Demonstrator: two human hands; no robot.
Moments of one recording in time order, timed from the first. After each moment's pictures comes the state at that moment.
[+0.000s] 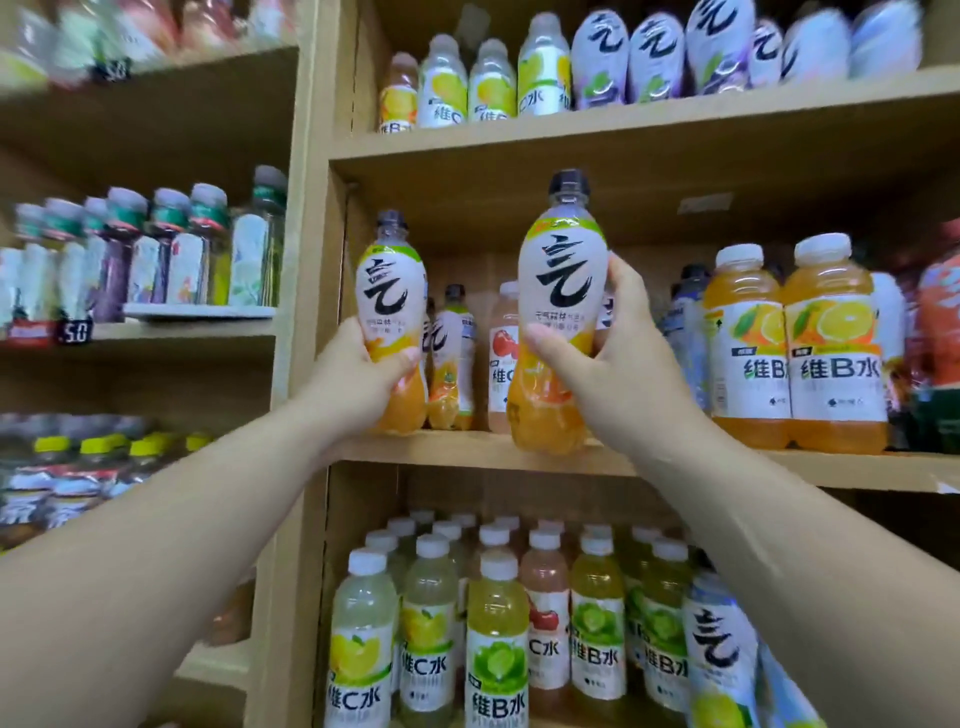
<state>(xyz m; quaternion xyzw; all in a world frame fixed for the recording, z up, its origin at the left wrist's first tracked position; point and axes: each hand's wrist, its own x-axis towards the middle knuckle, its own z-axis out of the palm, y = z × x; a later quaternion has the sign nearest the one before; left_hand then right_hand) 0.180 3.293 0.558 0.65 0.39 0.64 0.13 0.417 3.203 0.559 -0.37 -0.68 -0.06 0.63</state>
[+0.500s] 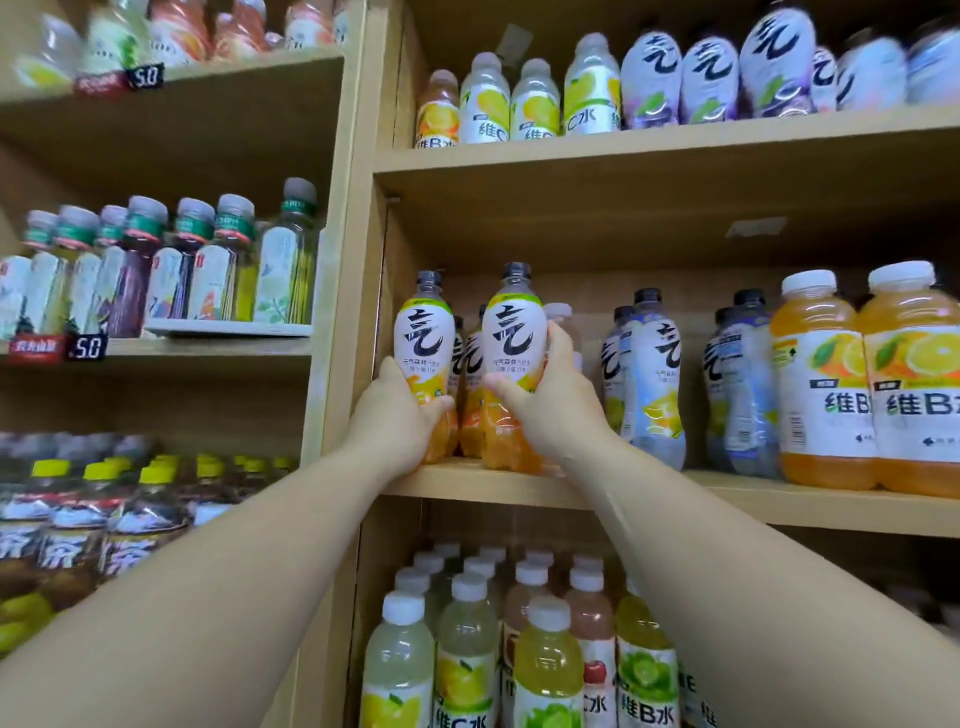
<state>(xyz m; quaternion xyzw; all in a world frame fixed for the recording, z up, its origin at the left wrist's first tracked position) 0.172 3.341 0.559 0.64 0.52 0.57 -0.01 0.340 3.306 0.573 -0.48 -0.66 -0.02 0.58</state>
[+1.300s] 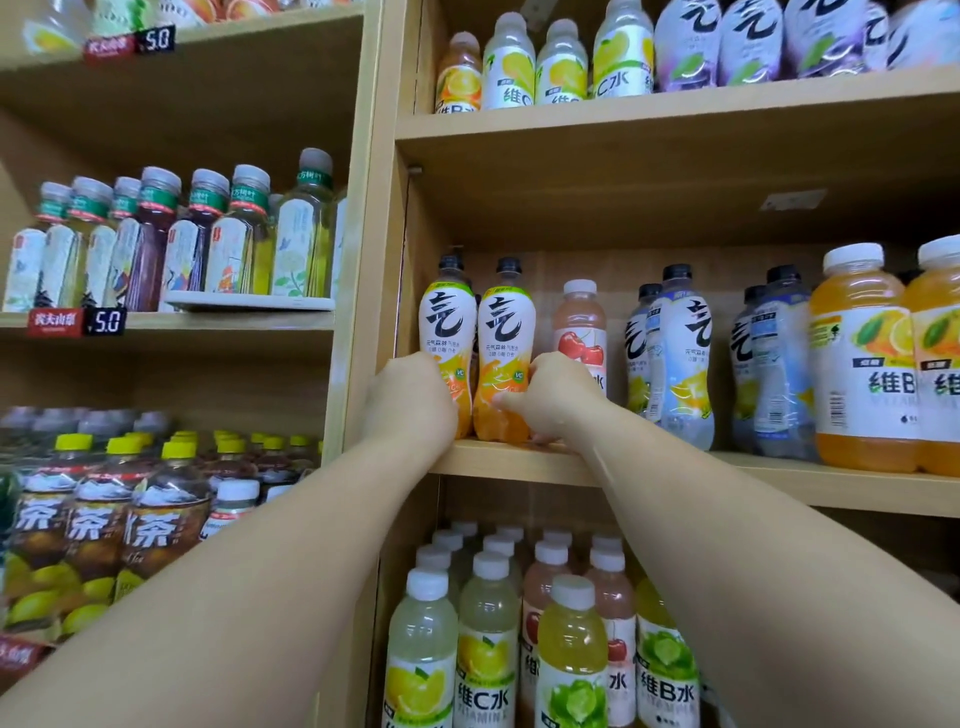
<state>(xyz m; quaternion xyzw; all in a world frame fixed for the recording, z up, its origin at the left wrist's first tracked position) 0.170 3.340 0.554 0.62 0.59 0.51 -0.11 0.323 3.344 0.580 -0.63 -0.67 -0.08 0.39</state>
